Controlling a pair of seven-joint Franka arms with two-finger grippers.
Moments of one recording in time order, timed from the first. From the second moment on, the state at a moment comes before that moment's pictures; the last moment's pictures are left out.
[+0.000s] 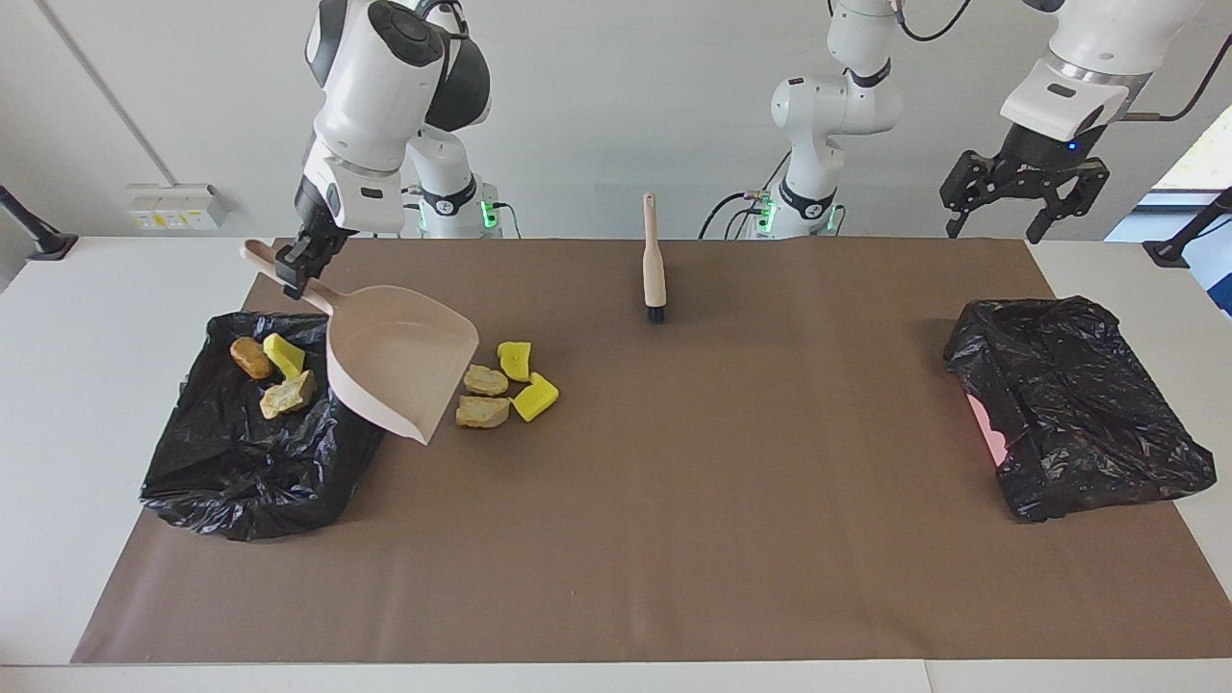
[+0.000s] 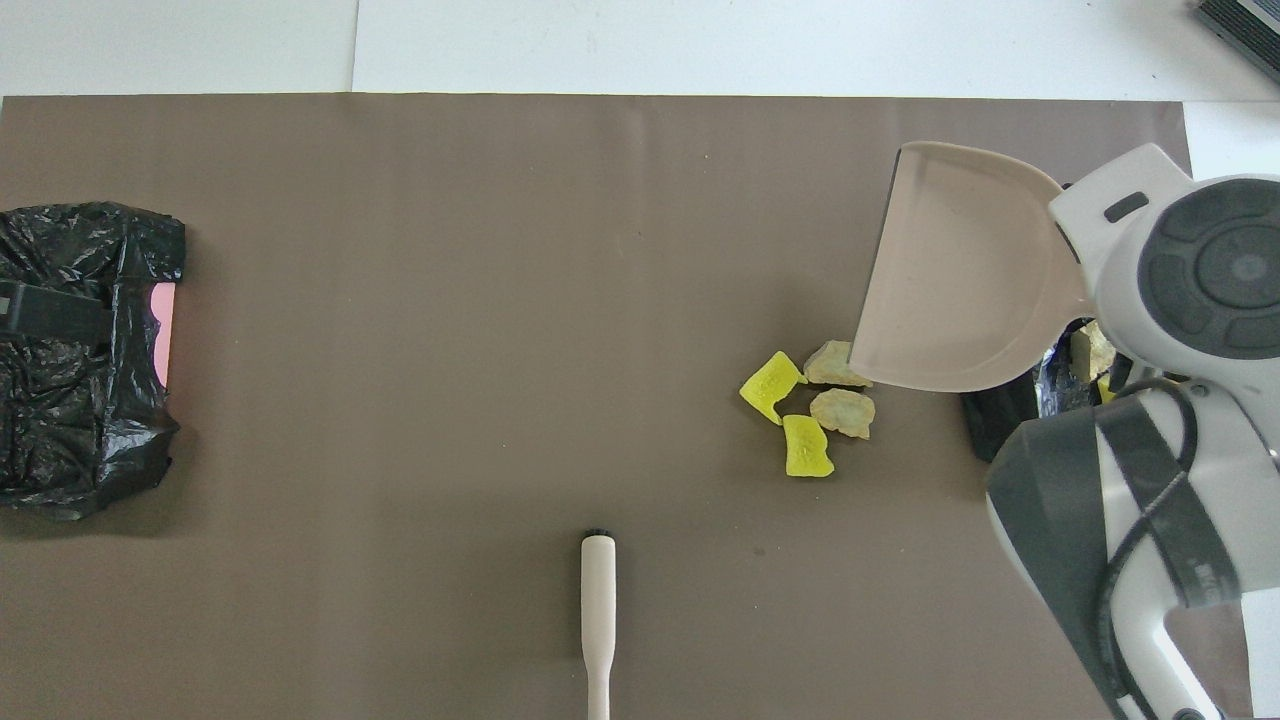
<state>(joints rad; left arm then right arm) -0.10 -0.04 0.02 -1.48 0.02 1.53 0.11 0.06 -0.02 0.16 -1.74 -0.50 1.71 -0.82</state>
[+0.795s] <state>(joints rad) -0.10 -0.03 0.03 -1.44 0.01 1.51 0.11 0.42 0.33 0.17 -1.51 -0.07 1.69 0.45</state>
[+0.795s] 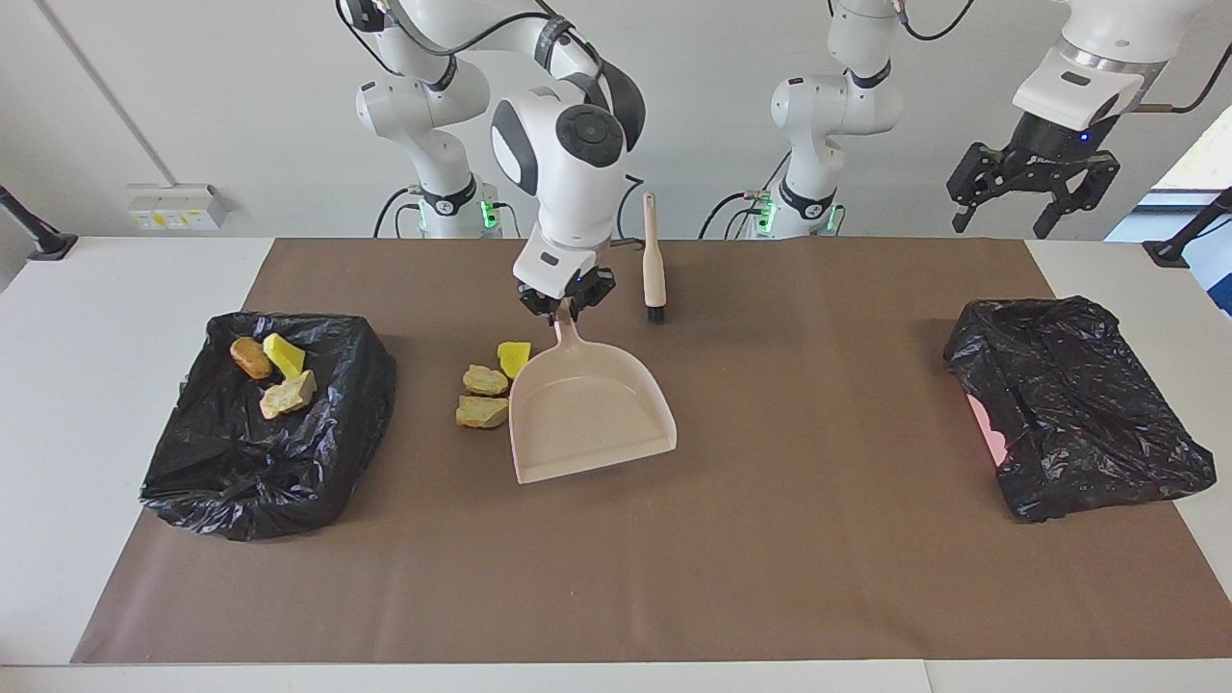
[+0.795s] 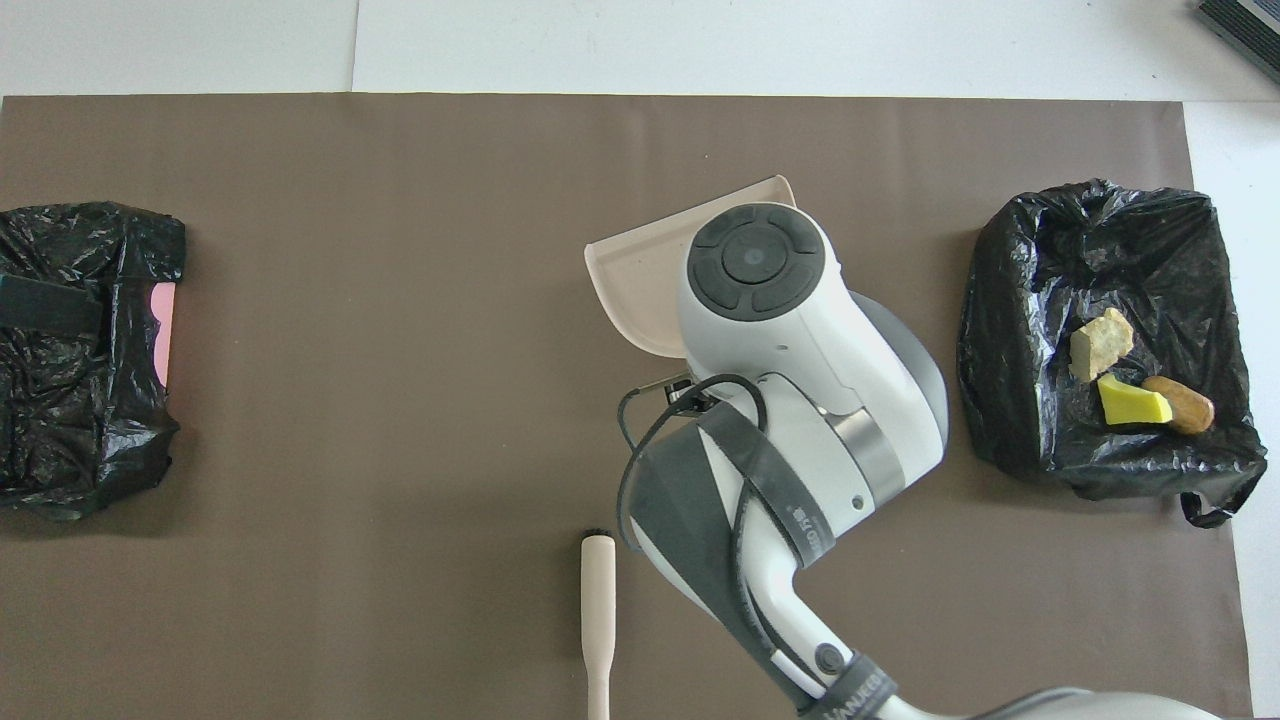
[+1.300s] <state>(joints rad) -0.10 -0.03 0.03 -1.44 0.01 1.43 0.11 0.49 0.58 0.17 -1.35 0.00 1.90 0.70</state>
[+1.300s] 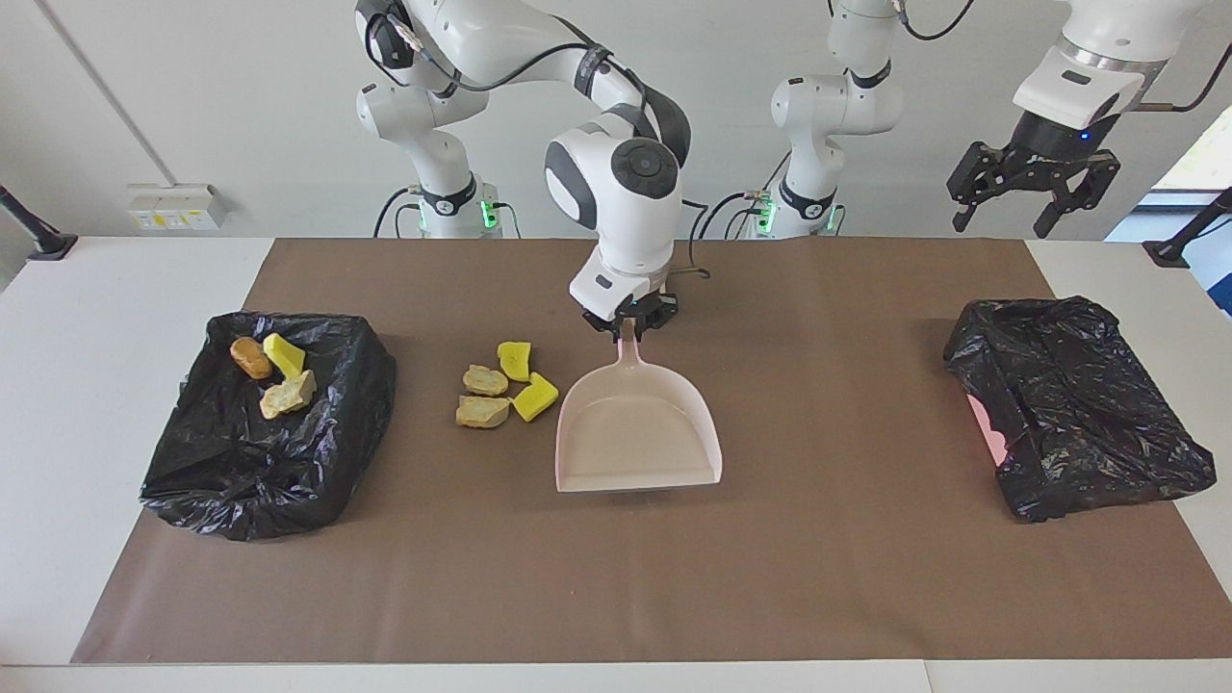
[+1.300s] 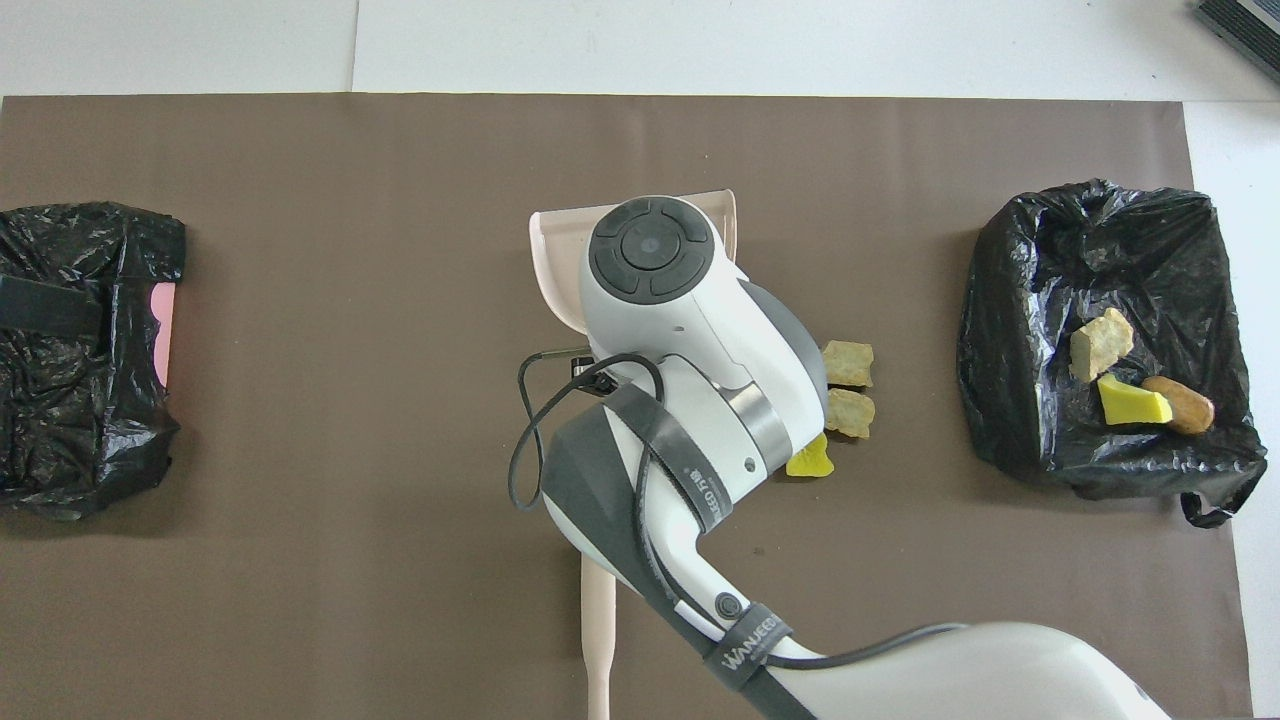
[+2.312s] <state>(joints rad) -0.11 -0.04 0.03 -1.45 0.01 1.40 0.11 0.50 0.55 0.17 -1.41 0.02 1.86 0.68</state>
